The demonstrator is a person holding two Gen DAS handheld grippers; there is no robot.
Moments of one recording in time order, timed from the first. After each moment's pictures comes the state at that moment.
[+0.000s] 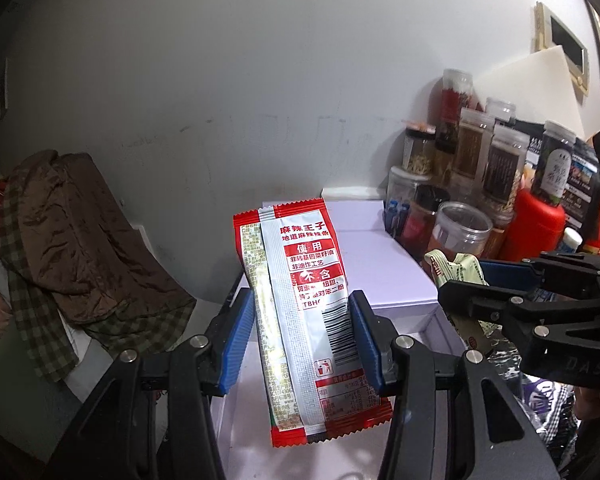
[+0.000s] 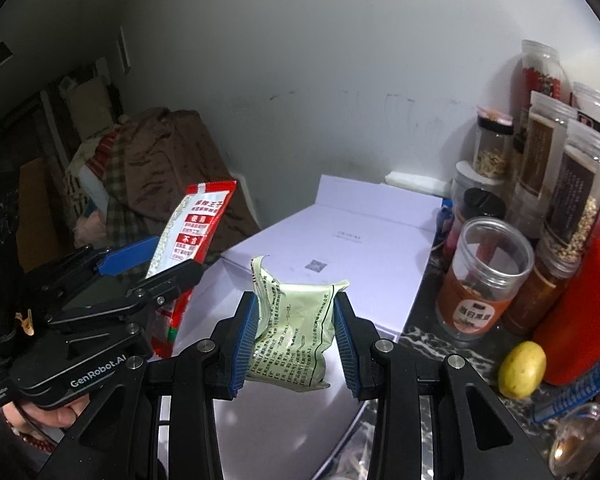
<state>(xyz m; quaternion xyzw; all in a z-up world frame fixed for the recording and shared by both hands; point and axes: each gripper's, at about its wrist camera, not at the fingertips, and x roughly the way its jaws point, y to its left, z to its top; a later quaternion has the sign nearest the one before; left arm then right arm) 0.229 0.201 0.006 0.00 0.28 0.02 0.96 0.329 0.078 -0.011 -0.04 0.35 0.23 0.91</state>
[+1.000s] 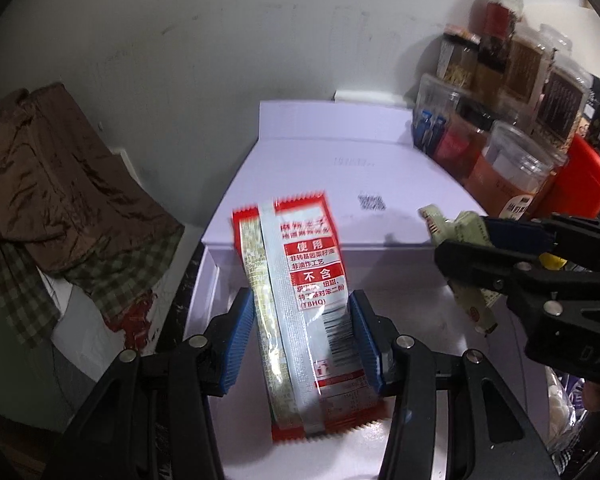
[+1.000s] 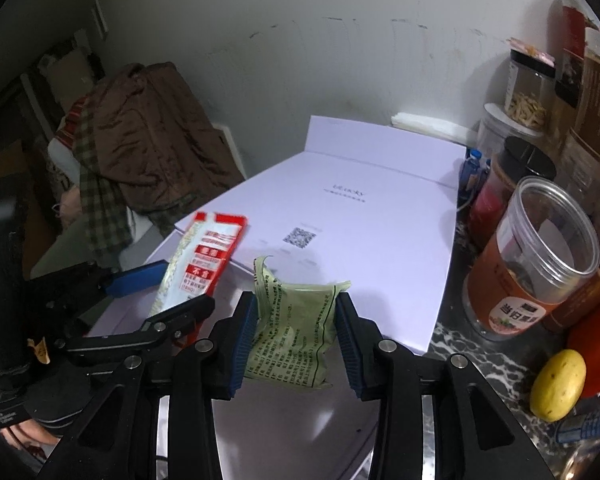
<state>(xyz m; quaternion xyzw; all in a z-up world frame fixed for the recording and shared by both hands) 0.294 0.214 -0.062 -0.02 0.43 0.03 0.90 0.393 0.094 -0.063 -0.05 0.44 0.22 0.87</state>
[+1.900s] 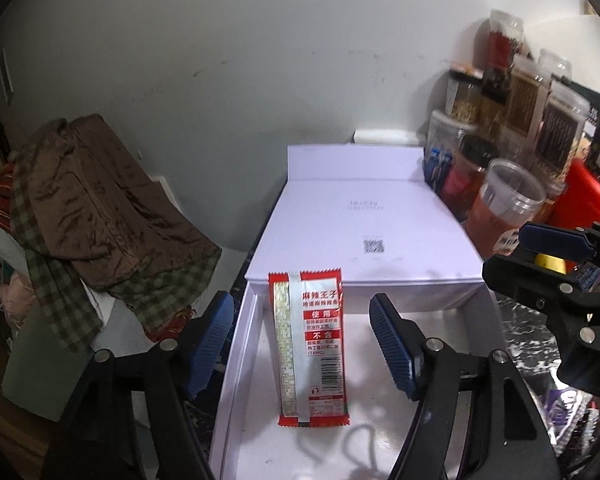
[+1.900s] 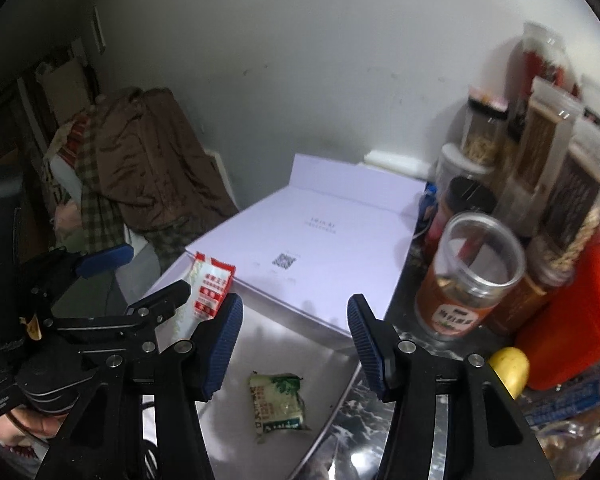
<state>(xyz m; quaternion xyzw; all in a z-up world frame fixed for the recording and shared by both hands) 0.270 0.195 0.003 0.01 0.39 0.08 0.92 0.358 0.071 -0.002 -0.05 0.40 0.20 0.89</state>
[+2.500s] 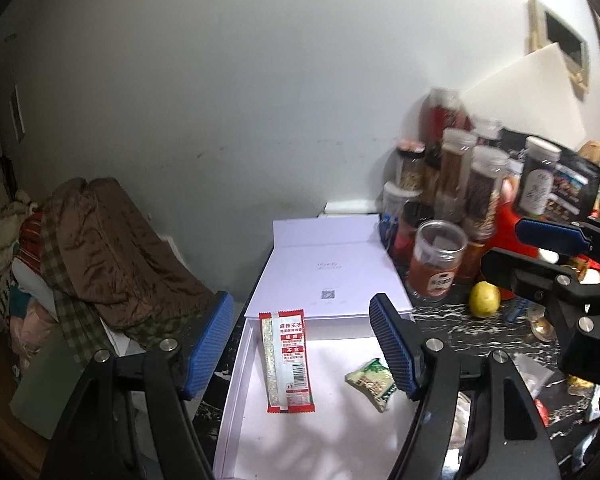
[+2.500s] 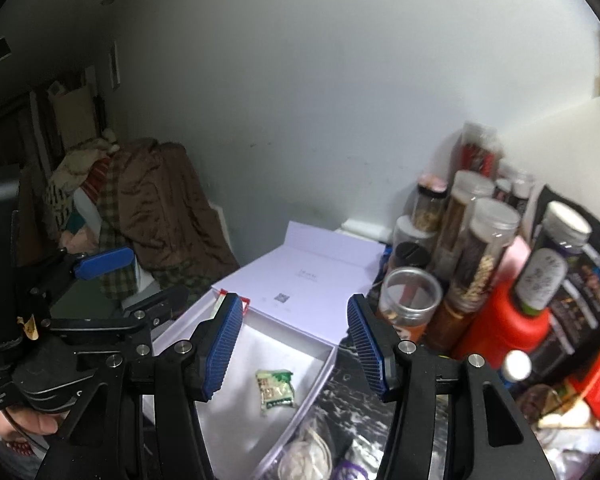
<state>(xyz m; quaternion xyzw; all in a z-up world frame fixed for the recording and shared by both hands) 0.188 0.153 0.093 0.03 0.29 0.07 0.95 0.267 0.045 0.089 -0.07 0.30 0.18 0.93</state>
